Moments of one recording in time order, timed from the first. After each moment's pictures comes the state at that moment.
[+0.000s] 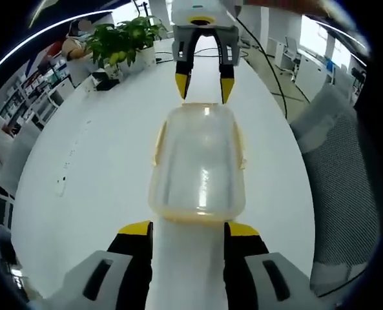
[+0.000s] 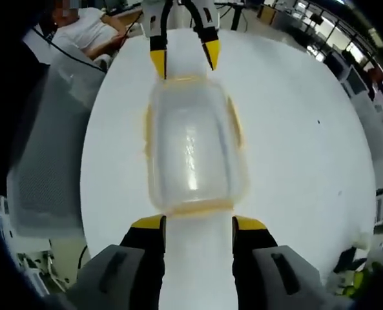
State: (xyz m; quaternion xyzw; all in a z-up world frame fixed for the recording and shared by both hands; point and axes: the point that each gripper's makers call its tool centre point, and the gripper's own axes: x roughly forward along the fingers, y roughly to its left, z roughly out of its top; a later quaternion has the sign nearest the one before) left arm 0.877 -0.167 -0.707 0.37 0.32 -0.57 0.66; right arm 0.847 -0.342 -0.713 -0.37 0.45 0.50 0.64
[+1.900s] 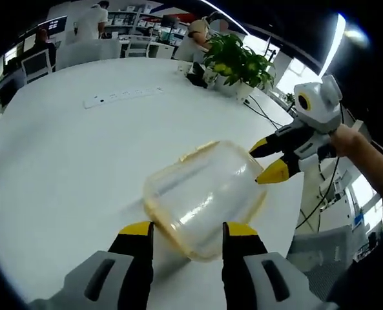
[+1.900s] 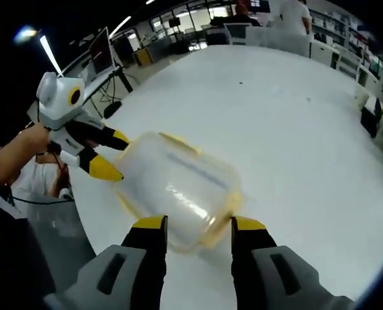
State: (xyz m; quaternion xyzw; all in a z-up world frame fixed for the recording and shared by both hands) left arm 0.862 -0.184 -0.723 0.03 0.44 -0.39 0.81; right arm 0.849 -0.320 -0.722 -0.02 0.47 0.30 0.83
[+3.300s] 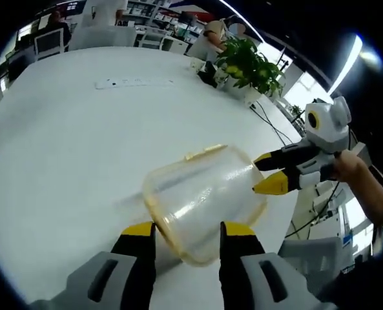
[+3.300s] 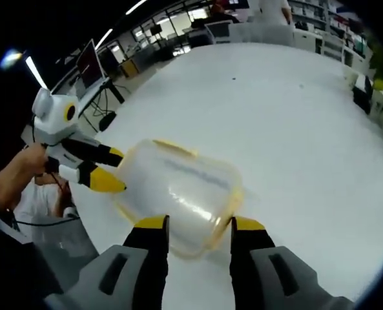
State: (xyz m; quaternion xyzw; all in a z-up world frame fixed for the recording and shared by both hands) left arm 0.840 -0.169 -0.728 -0.02 0.47 -0.37 0.80; right arm 0.832 -0.296 -0.724 0.03 0.48 0.27 0.84
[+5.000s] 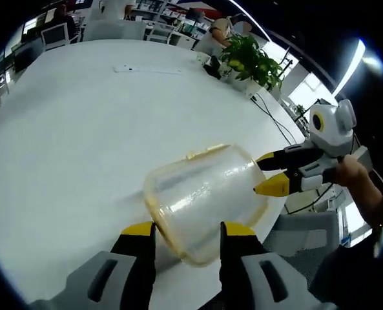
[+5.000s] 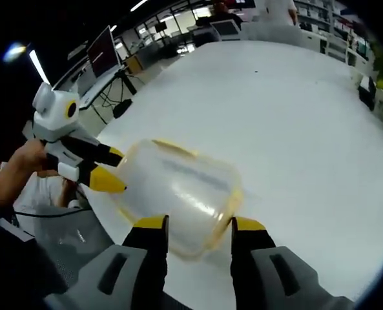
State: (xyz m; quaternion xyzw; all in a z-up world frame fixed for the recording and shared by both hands) left arm 0.781 -0.117 -0.730 -0.03 0.49 -0.35 0.80; right arm 0.771 -0.245 -0.725 0.02 0.48 0.27 0.83
